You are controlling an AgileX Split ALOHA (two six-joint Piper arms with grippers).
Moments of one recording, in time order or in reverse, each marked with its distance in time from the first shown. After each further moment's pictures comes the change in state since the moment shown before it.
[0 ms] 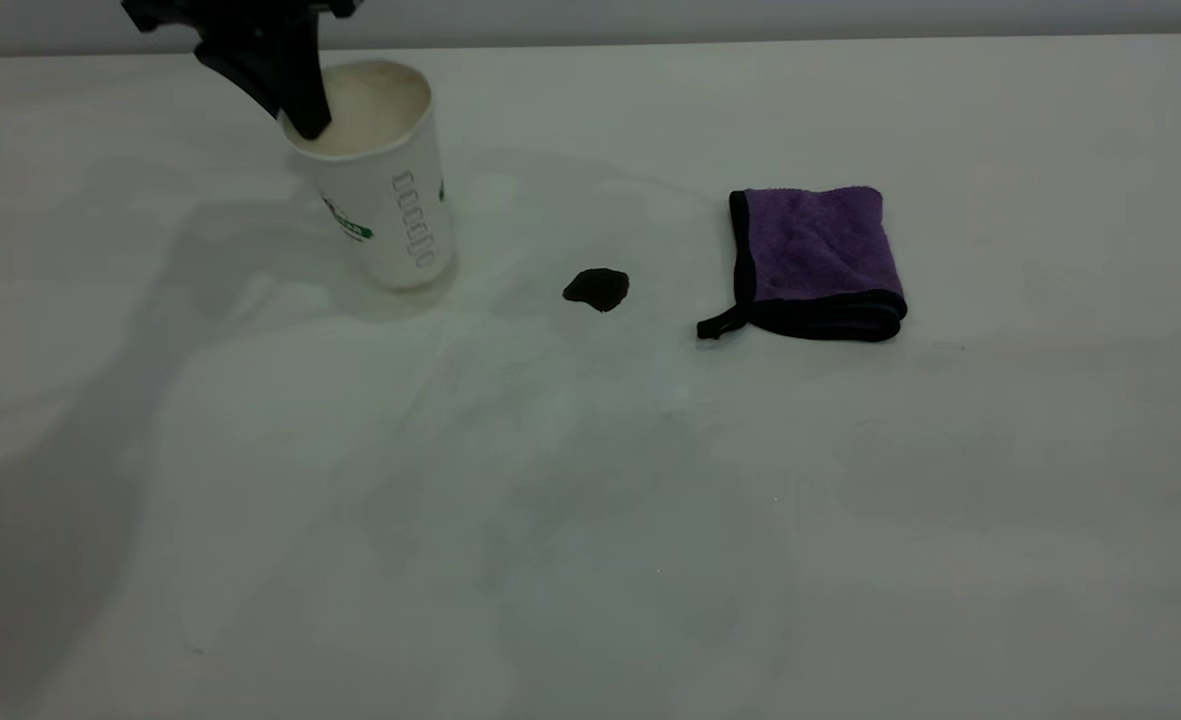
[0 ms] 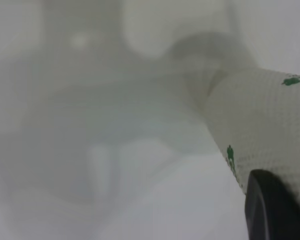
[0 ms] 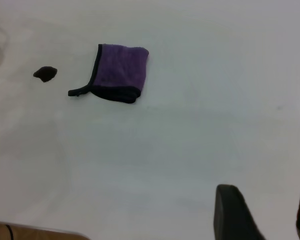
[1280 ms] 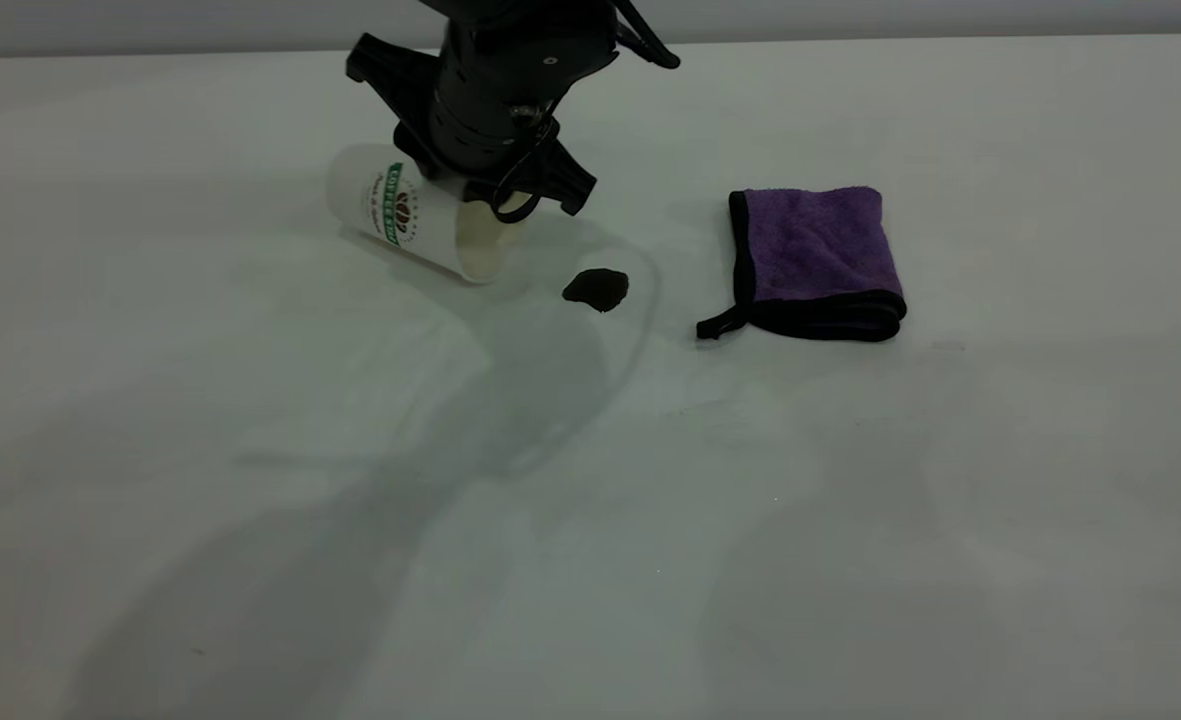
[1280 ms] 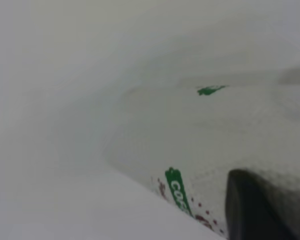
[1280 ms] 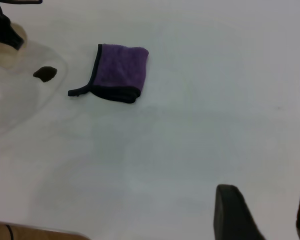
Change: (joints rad) left arm -0.490 0.114 0.179 1.204 -0.233 -1.238; right arm 0.000 0.000 0.000 0.000 0.000 0.000
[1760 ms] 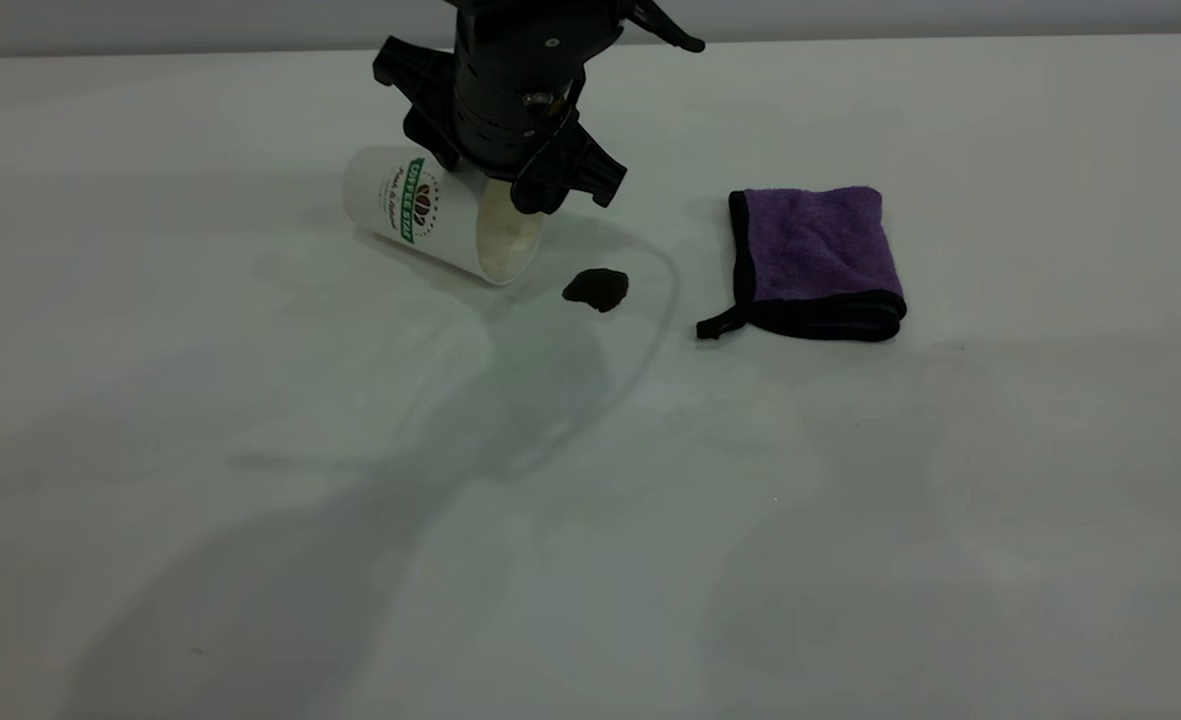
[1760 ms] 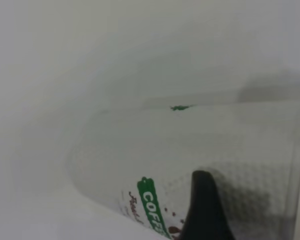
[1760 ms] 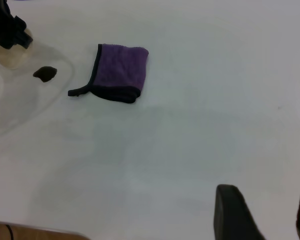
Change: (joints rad) left arm 0.000 -0.017 0.002 -0.048 -0.114 0.027; right arm 0.000 0.000 0.000 0.000 0.000 0.000
